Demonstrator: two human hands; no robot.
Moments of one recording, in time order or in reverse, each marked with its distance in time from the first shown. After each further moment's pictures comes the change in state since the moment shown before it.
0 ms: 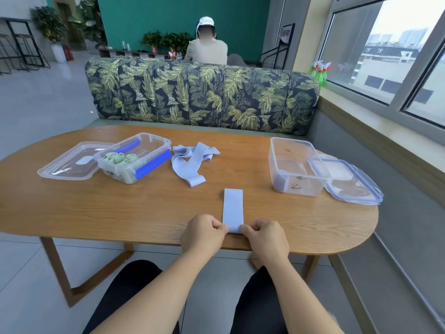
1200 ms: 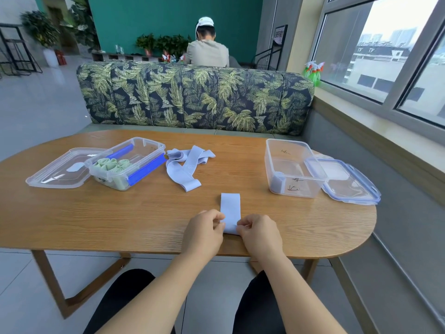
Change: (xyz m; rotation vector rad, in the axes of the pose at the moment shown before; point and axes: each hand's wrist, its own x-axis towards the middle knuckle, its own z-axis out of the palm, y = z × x) left_hand 0.022 -0.002 0.011 -0.049 0.048 0.321; right_hand 0.017 -0.012 0.001 -0.090 -0.028 -0.086
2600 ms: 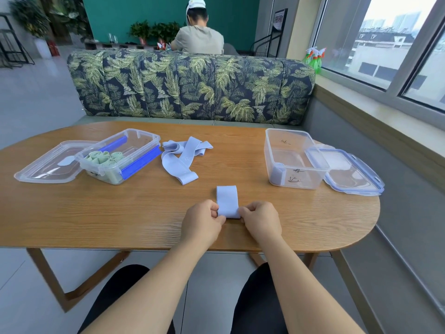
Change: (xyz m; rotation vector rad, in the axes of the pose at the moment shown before) left_hand 0.016 0.000 0.006 -0.001 -0.027 -0.111; right_hand 0.028 0.002 0.004 0.168 -0.002 0.162
